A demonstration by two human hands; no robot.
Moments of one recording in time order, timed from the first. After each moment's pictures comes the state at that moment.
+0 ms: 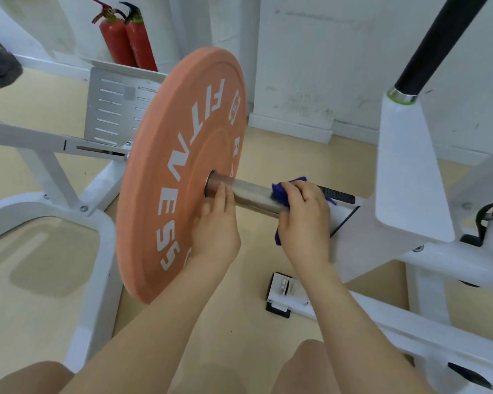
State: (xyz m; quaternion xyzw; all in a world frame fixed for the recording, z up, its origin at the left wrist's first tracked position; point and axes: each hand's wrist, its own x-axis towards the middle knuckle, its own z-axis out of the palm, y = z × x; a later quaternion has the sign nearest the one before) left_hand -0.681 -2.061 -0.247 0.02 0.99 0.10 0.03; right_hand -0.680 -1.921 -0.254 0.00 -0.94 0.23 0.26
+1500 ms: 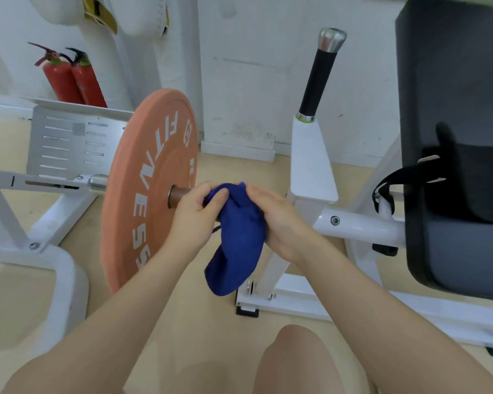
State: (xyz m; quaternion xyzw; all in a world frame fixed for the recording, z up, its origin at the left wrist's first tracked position) left_hand -0.631 -2.048 -0.163 0.13 0.75 0.65 0.00; right_hand -0.599 -1.912 -0.140 -0.07 -0.57 0.81 -0.11
